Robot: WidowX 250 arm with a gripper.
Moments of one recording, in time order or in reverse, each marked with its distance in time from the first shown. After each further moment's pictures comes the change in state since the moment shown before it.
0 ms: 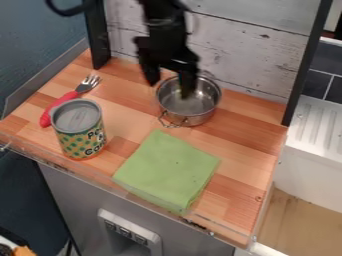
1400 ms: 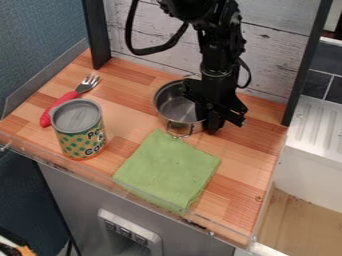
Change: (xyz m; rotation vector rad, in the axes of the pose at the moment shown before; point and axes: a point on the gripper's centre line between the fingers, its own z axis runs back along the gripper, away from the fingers) arm 0.005 -0.050 -0.067 0.011 0.100 -0.080
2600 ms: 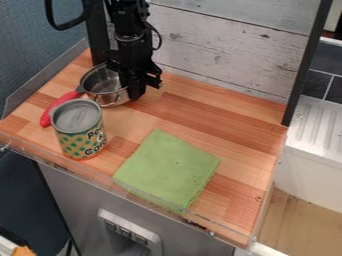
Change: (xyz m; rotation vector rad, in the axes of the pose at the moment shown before) arm -0.033 0.136 0.015 0.049 0.017 0.167
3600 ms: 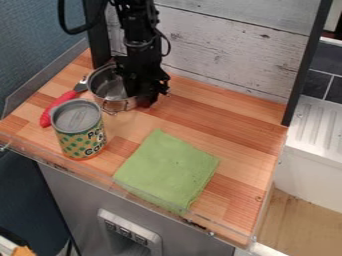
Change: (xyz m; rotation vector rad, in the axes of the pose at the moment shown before) arm 0.005 -0.020 0.000 -0.023 0.015 -0.065
